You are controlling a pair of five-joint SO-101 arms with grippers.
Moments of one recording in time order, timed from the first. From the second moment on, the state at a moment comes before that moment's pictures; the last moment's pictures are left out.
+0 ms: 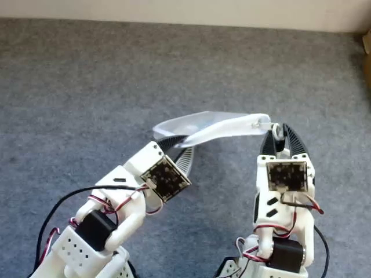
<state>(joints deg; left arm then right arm) 27.6 -76.5 68.2 36.4 -14.9 10.5 -104.8 76.4 38.3 22.7</state>
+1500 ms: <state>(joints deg) 10.9 -77.7 74.9 37.8 -13.7 0.1 -105.0 77.4 40.3 22.5</state>
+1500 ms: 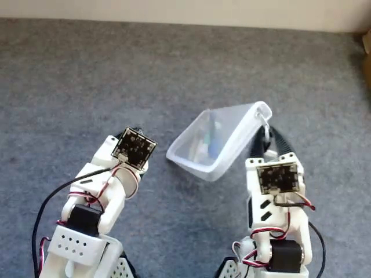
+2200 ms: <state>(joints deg) 4.7 -77.7 76.8 33.7 -8.5 -16.9 -104.4 90.4 34.6 22.5</state>
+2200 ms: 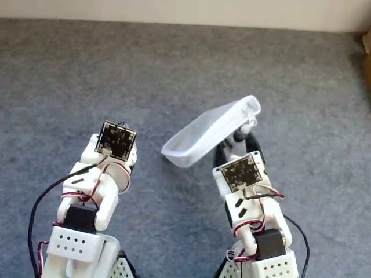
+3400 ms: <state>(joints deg) 4.6 -77.6 80.7 28.5 -8.5 -1.6 -105.0 56.4 89.5 22.7</state>
